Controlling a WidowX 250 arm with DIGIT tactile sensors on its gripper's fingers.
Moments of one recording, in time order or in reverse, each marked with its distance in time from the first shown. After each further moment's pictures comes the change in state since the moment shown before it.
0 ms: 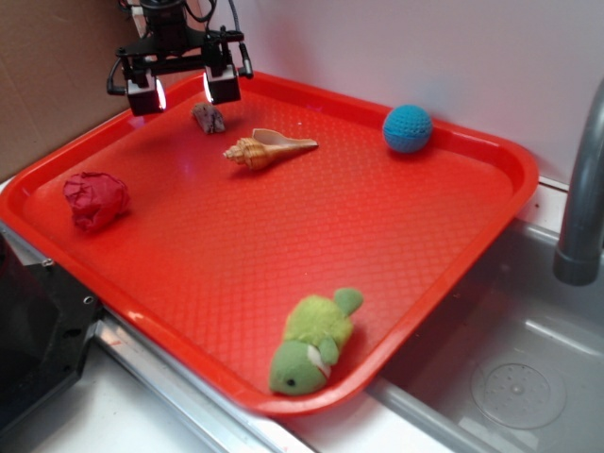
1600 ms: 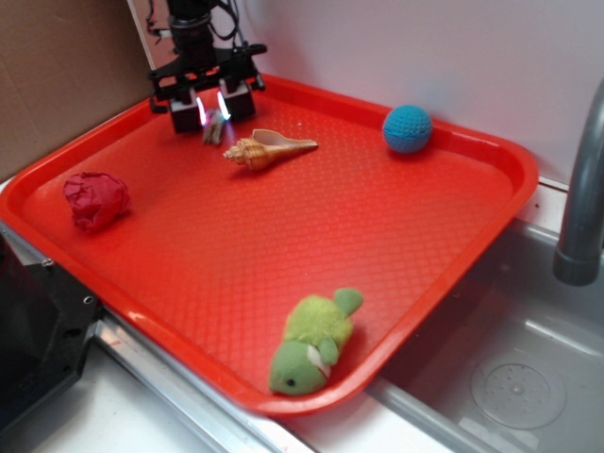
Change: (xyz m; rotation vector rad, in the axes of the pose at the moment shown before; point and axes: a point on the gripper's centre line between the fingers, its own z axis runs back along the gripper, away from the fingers) arm -0.021 -0.010 -0.023 -0.010 0.174 0.084
